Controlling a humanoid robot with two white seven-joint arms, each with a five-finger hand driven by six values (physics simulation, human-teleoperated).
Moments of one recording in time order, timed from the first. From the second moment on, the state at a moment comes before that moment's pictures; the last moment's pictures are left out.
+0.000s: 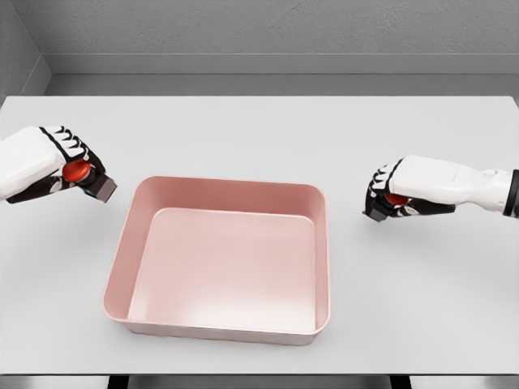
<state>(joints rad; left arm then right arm) -0.08 0.99 -0.12 -1.73 -0.39 -0.61 -0.11 -0.52 -1.01 0.64 -1.63 0.13 -0.61 0.45</state>
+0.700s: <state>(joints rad) -0.09 0.97 -0.12 -1.76 -0.35 -0.61 -0.11 -0.62 -0.96 0.65 -1.67 0.13 -0.61 0.45</state>
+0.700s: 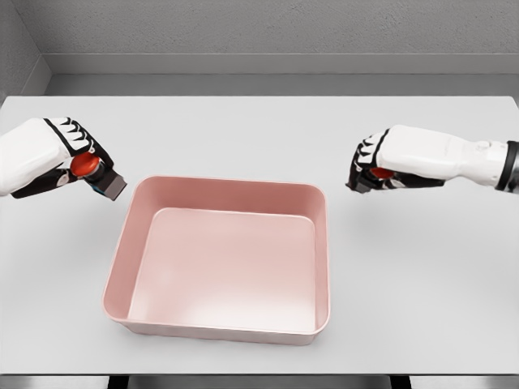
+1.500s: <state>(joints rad) -0.13 0.83 -0.24 -1.76 -0.36 -0.61 -0.12 -0.67 -0.89 0.68 -1.68 0.13 -0.61 0.45</state>
